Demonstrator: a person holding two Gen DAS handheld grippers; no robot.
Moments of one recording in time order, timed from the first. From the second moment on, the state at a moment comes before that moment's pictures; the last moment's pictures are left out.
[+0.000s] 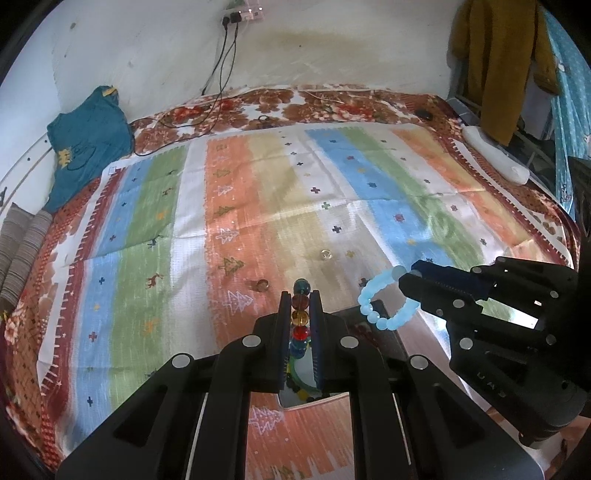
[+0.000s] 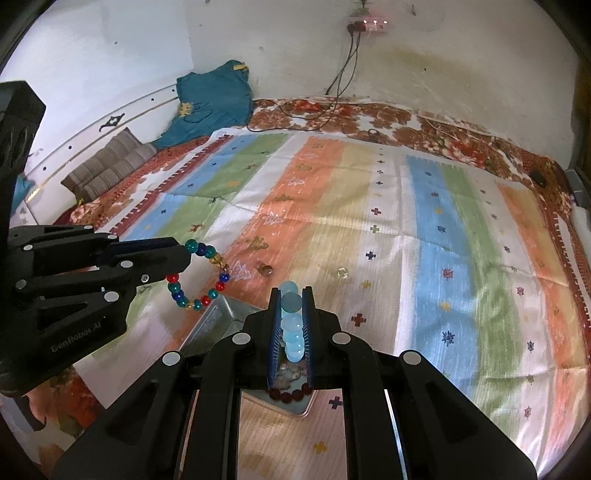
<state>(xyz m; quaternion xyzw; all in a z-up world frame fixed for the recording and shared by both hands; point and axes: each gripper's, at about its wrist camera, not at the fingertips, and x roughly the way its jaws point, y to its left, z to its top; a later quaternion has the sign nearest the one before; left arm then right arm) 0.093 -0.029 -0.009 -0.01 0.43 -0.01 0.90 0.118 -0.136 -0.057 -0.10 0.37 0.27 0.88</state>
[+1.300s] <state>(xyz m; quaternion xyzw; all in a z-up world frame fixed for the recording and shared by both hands) 0.094 -0.003 -0.027 -0.04 0.46 0.02 0.89 0.143 -0.147 -0.075 -0.09 0.41 0.25 0.87</state>
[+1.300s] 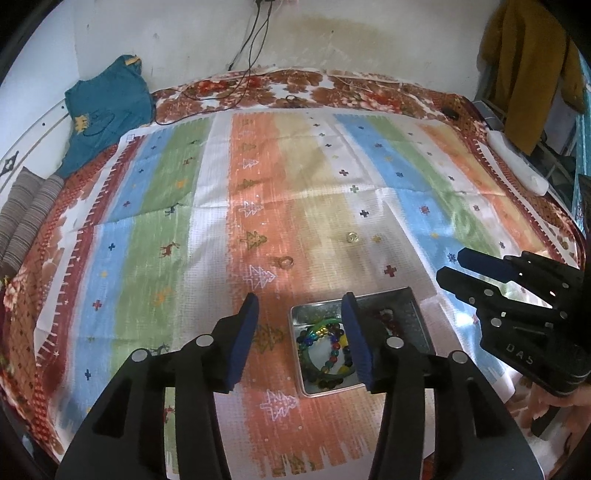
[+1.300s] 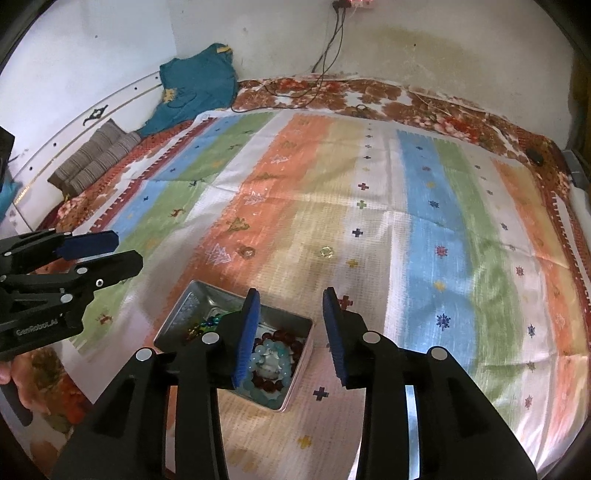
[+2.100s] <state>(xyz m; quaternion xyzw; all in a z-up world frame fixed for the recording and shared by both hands) 0.151 0.016 -0.057 -0.05 0.50 0.02 0.86 0.206 -0.131 -0.098 -0.10 0.46 0.25 0.85</state>
